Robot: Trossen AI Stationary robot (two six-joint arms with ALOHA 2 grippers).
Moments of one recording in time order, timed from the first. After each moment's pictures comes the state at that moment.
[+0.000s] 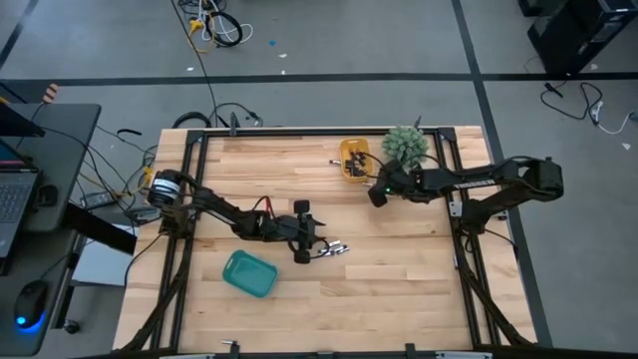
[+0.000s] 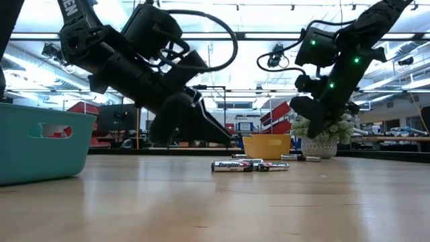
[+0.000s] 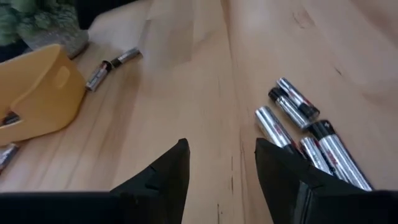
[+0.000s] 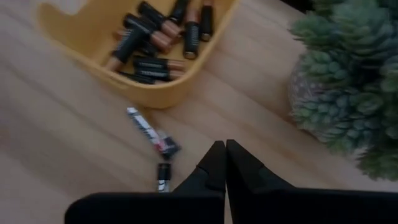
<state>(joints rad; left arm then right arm) -0.14 1.84 0.73 0.63 -0.29 0.17 -0.23 1.35 0.60 -0.35 0.54 0.63</state>
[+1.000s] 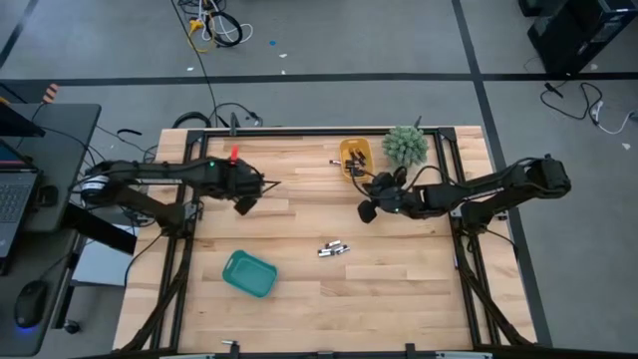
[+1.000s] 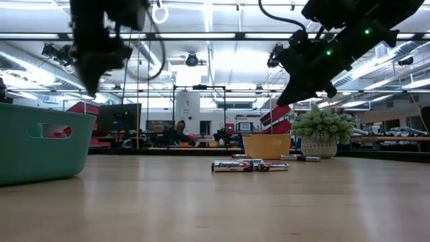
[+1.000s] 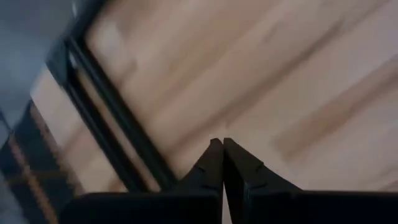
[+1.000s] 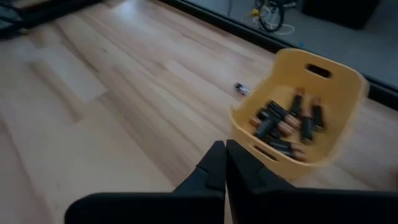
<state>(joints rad) 0.12 1.28 1.03 -1.36 -0.45 -0.74 0.03 1.30 0.60 0.00 0.64 0.55</state>
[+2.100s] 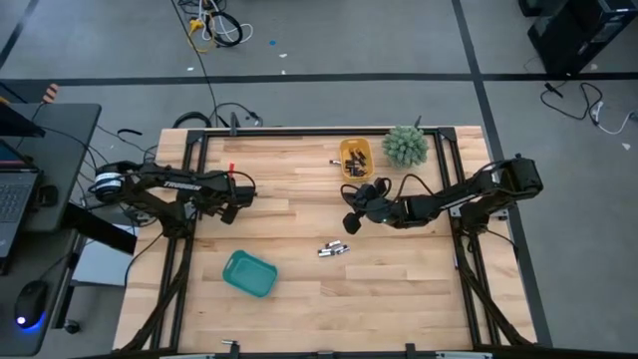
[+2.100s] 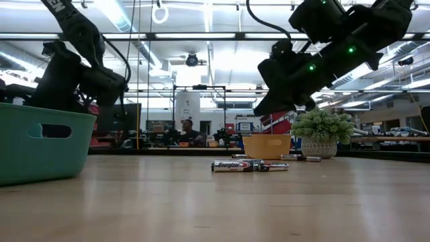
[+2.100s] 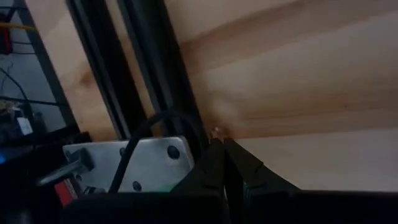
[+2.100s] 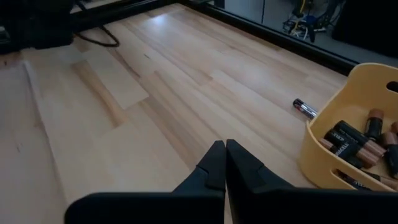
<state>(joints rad) 0.29 1.40 0.59 -1.18 -0.30 -1.03 0.07 1.55 0.60 0.39 0.63 0.43</state>
